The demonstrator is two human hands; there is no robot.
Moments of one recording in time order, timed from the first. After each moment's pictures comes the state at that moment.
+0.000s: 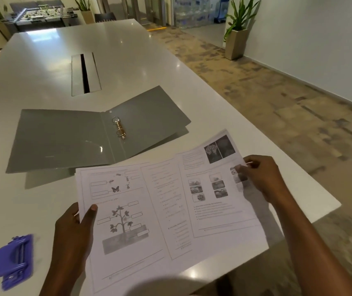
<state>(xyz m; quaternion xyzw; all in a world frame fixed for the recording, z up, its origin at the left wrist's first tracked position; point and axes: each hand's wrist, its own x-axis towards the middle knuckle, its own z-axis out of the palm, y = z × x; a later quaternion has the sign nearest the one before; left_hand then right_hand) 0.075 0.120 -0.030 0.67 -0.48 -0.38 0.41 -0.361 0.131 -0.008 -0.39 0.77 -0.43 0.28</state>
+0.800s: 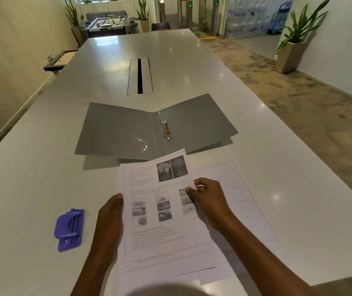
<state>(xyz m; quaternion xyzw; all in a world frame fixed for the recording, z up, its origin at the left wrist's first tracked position) 0.091 0.129 -0.029 0.67 -0.38 -0.43 0.48 -0.150 0.090 -0.025 -0.40 0.60 -0.45 0.53</state>
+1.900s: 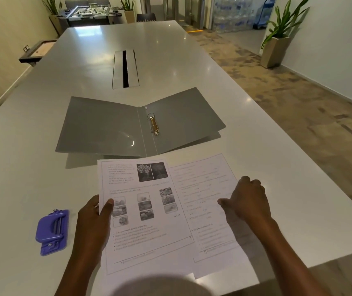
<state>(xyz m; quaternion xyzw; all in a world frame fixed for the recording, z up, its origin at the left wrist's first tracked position) 0.104 0.125 -0.043 0.69 -0.43 -0.37 0.45 -0.249 0.114 -0.024 -0.50 0.84 -0.08 0.18</state>
